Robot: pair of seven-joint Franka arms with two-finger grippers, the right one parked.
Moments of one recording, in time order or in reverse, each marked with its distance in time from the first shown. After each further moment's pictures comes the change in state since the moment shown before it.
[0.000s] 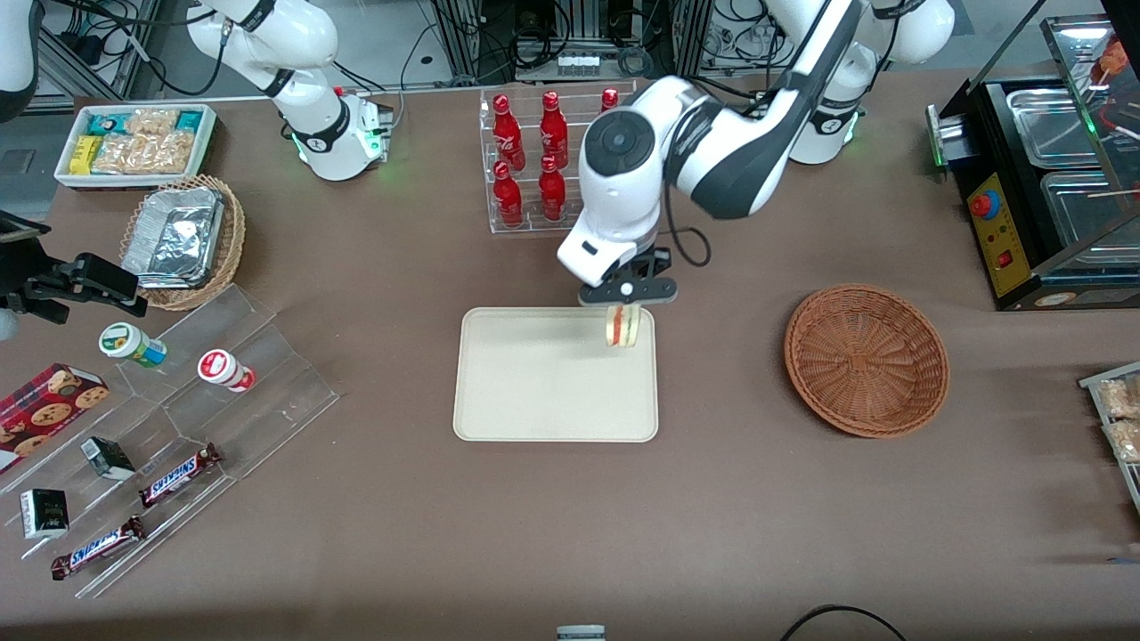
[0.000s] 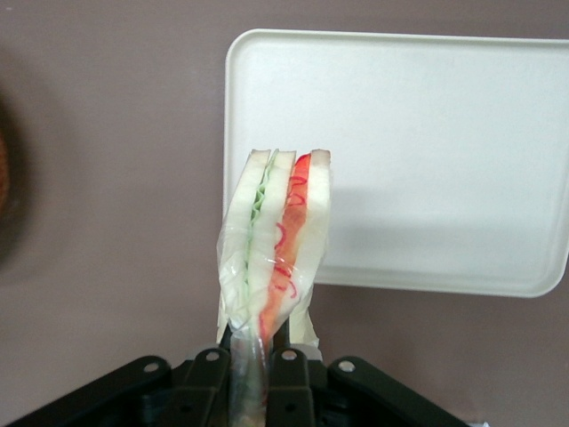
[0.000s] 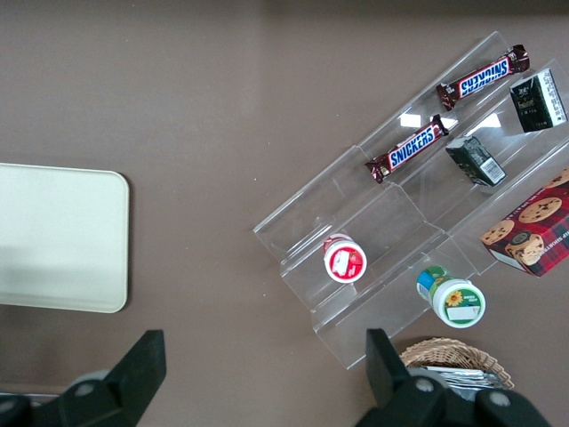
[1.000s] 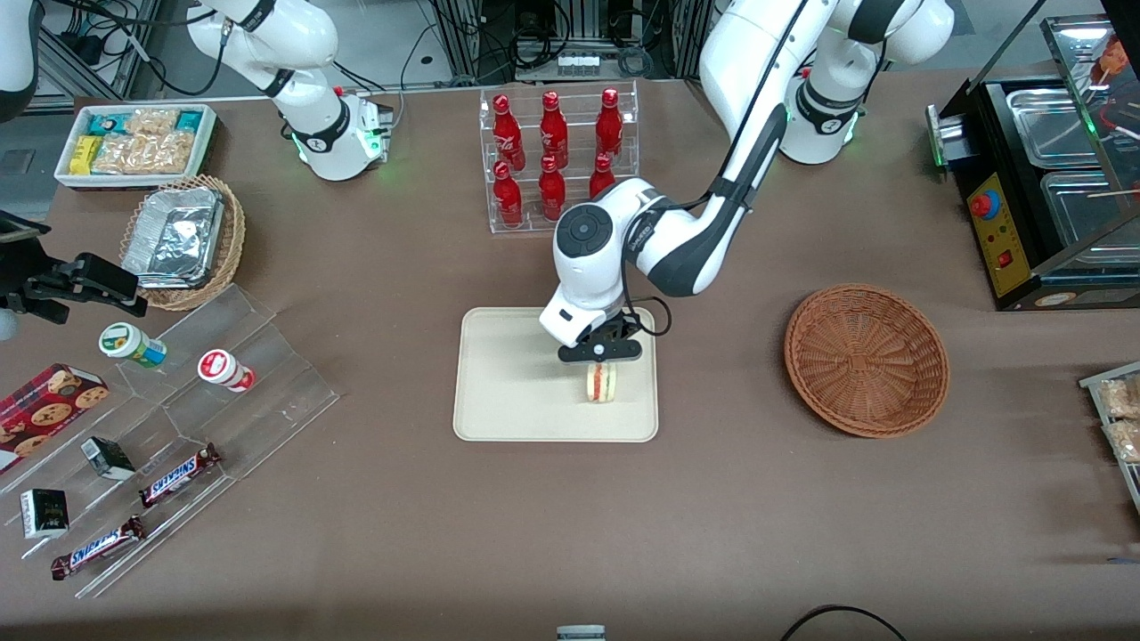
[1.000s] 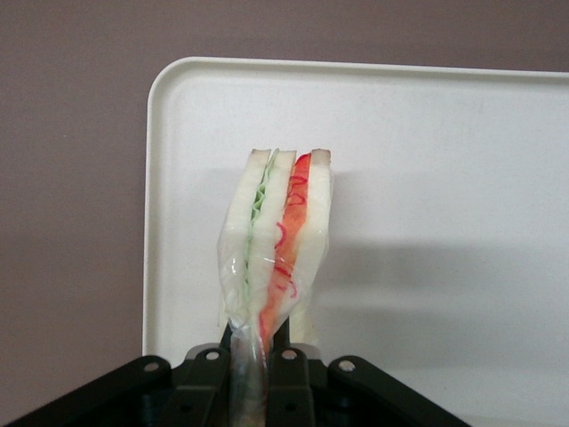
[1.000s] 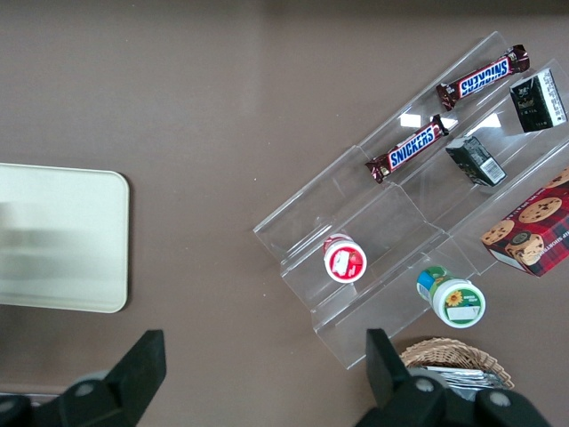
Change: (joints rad) arm -0.012 0.247 0.009 0.026 0.089 0.277 -0.071
